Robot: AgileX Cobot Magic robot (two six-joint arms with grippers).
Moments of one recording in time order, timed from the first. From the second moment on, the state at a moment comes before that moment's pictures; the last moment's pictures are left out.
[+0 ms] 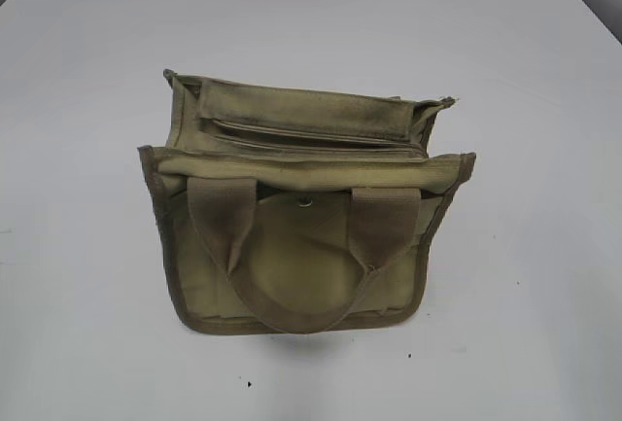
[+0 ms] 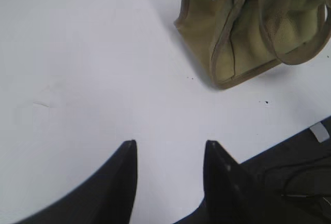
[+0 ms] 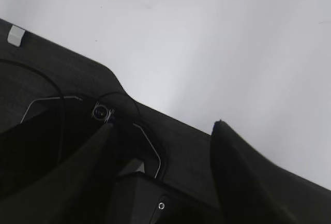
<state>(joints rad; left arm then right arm) -0.35 0.30 -0.64 -0.03 1.10 0.12 0.37 0.49 -0.58 0.12 1.22 -0.18</state>
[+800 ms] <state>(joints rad) -0.35 0.02 -0.52 -0.01 1.06 0.12 0.37 0.16 -0.48 0.12 1.10 -0.20</state>
